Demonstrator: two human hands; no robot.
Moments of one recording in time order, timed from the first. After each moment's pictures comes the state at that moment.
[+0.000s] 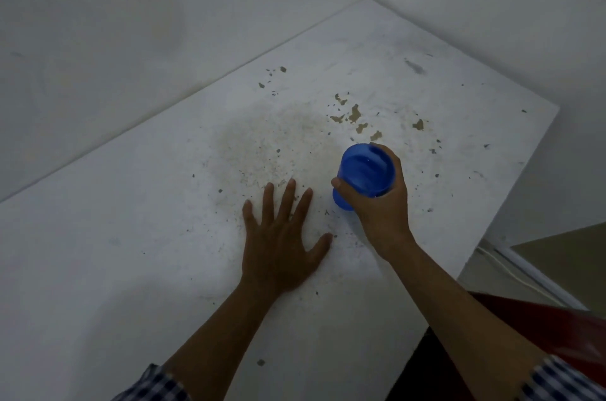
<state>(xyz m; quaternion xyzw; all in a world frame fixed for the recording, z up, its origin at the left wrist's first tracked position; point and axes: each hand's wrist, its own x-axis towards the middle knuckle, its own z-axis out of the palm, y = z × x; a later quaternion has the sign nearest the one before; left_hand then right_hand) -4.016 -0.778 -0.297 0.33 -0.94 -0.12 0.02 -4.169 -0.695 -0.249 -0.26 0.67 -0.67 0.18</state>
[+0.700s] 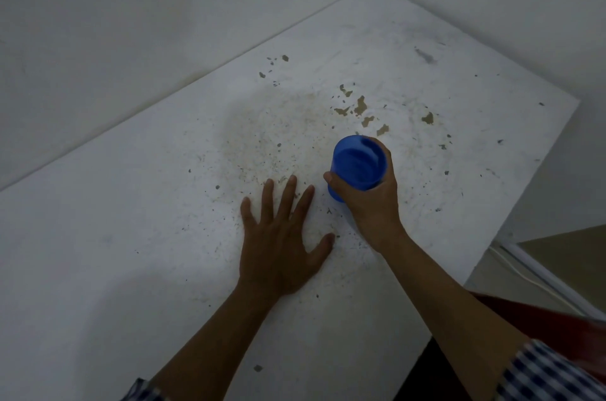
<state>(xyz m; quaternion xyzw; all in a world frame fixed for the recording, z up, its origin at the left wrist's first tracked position) -4.016 -0.777 -0.297 0.33 -0.93 -0.12 0.02 -4.176 -0.714 -0.268 -0.25 0.70 -0.64 0.20</state>
